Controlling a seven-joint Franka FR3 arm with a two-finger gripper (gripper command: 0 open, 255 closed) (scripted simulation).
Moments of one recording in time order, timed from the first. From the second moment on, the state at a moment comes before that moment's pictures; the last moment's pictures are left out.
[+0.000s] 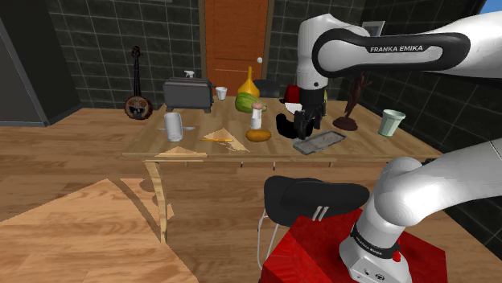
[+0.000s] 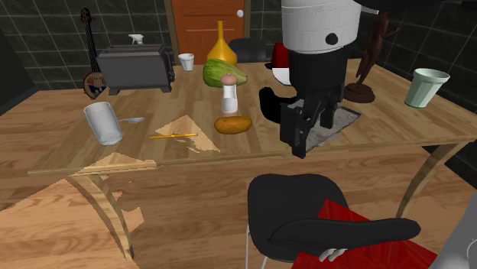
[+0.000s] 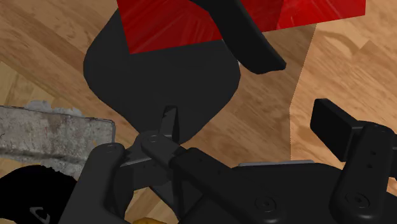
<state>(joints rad) -0.01 -0.74 0.05 -2.43 -0.08 1.55 0.15</state>
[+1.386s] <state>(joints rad) 0.02 -0.19 -0.29 -2.24 -0.15 2.06 -0.56</state>
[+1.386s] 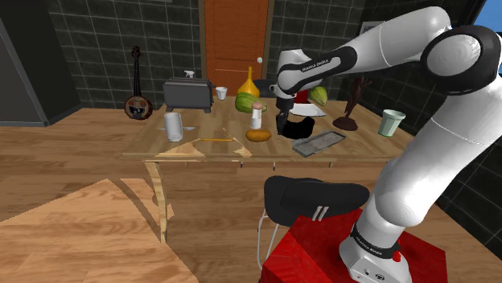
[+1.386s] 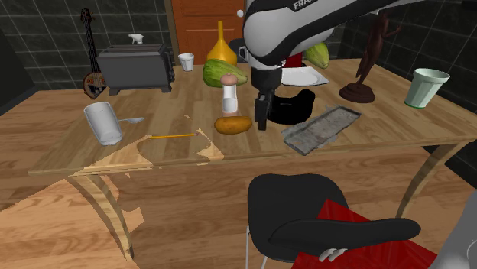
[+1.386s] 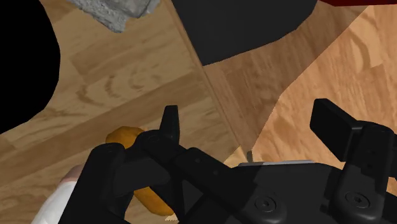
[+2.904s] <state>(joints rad) -0.06 0.46 -0.26 -1.71 0.16 2.22 -1.15</state>
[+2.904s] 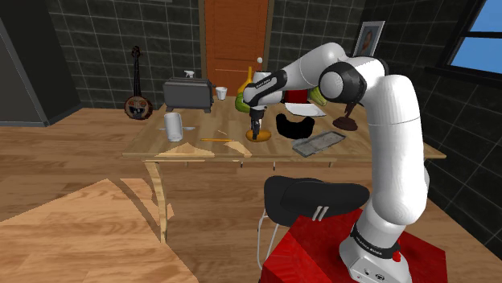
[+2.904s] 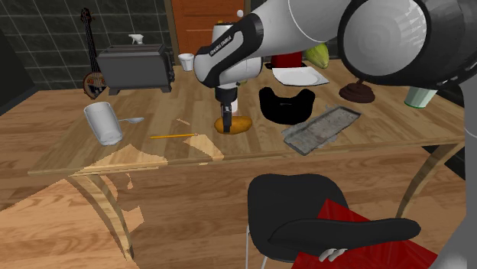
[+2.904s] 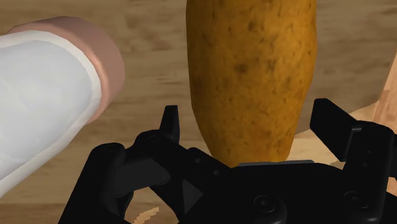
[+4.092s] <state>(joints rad) -0.06 0.47 -0.26 -1.71 0.16 2.23 -1.15</state>
